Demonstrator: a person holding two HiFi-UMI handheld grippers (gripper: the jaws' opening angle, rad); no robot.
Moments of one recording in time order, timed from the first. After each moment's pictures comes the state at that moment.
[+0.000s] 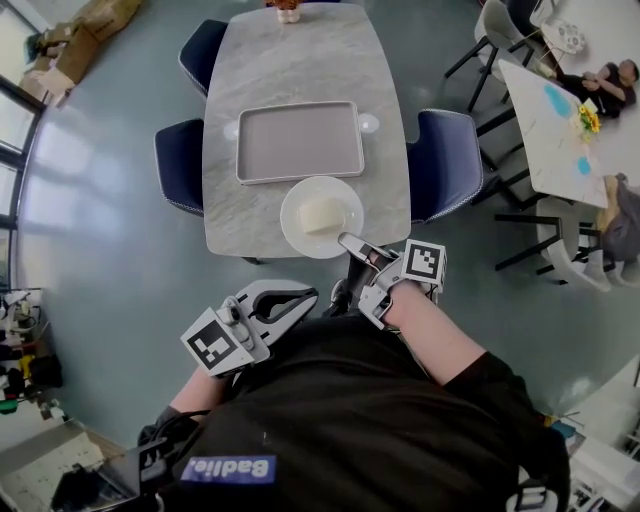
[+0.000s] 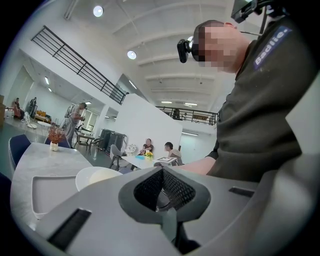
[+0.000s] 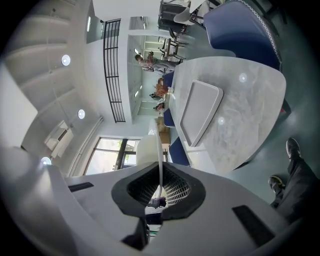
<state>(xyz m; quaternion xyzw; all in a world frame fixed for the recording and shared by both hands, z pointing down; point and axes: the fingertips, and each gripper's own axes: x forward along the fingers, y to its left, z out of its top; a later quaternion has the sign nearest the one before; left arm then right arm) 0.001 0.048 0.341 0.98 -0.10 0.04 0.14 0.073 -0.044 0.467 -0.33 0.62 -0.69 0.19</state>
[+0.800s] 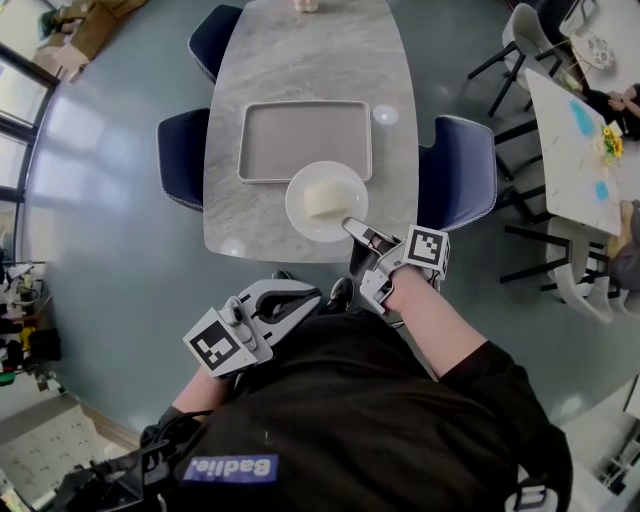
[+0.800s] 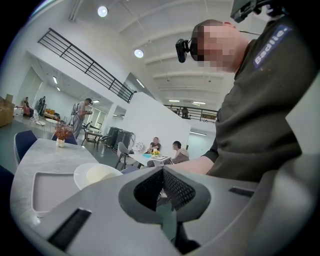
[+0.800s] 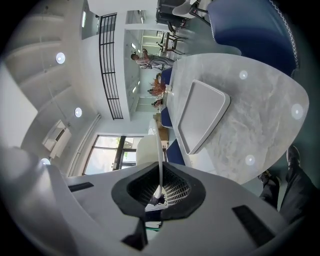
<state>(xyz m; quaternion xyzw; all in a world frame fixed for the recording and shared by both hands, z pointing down) 0.025 0.009 0.355 0.98 -0.14 0.05 0.16 0.091 -0.110 0.490 -0.31 0.62 -0.70 0.16</state>
